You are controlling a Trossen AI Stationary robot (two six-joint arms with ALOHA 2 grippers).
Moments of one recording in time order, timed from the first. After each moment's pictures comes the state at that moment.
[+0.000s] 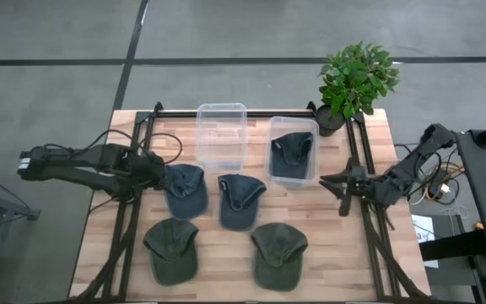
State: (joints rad) left arm -0.01 0.77 0.78 -1.26 -0.04 -1.40; right arm 0.71 0.43 0.32 -0.23 0.99 0.55
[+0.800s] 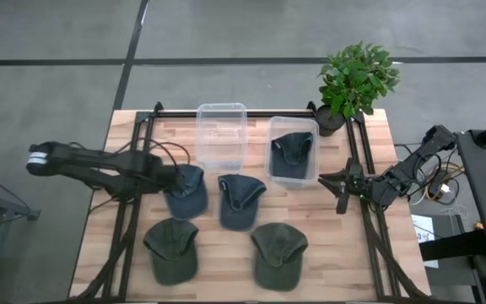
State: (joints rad) left arm -0.01 1.02 0.71 -1.19 -0.03 -1.63; right arm 0.68 0.43 0.30 -0.22 0.99 0.60
